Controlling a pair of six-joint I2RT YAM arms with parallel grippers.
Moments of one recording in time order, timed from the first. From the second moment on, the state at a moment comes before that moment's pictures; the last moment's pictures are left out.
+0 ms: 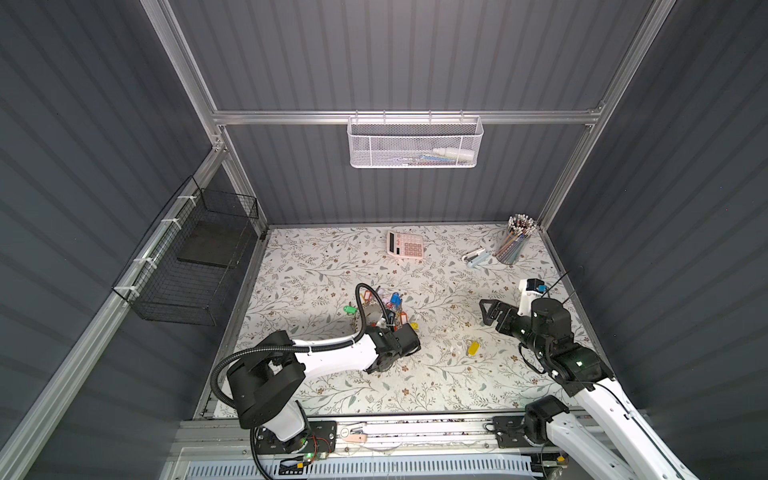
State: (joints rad) left arm -1.07 1.58 0.89 -0.77 -0.59 -0.60; right arm 0.34 0.65 0.61 -0.48 0.01 0.60
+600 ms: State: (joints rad) left arm -1.08 1.70 0.92 -0.74 -0.60 -0.59; right arm 0.35 0.66 0.61 -0.47 -0.02 0.62
